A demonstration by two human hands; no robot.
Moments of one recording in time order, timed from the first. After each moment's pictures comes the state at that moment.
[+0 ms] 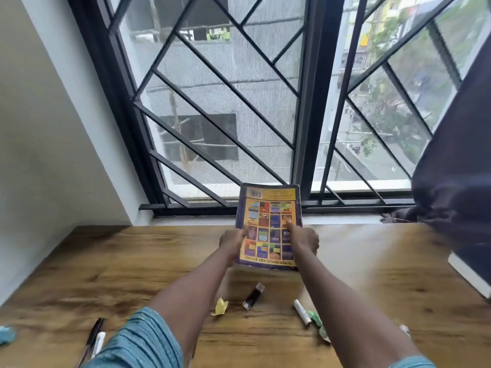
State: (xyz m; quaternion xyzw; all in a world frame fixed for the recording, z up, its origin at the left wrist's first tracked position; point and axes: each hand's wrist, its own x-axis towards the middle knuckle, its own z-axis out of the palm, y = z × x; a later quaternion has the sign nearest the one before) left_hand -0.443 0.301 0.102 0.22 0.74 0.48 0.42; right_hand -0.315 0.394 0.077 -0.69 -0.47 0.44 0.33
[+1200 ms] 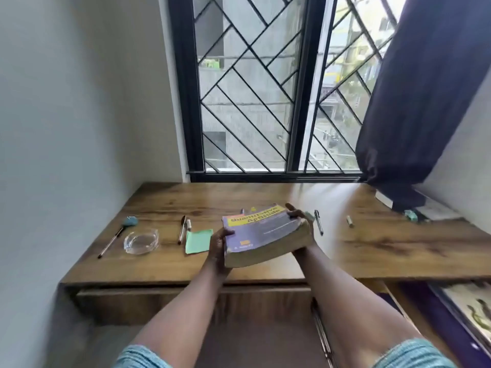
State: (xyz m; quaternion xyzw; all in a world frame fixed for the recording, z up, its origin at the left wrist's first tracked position) left_hand -0.352 -0.138 0.133 0.16 0.45 0.71 0.53; right_hand -0.215 0.000 0.111 -0.27 -0.40 0.75 0.46
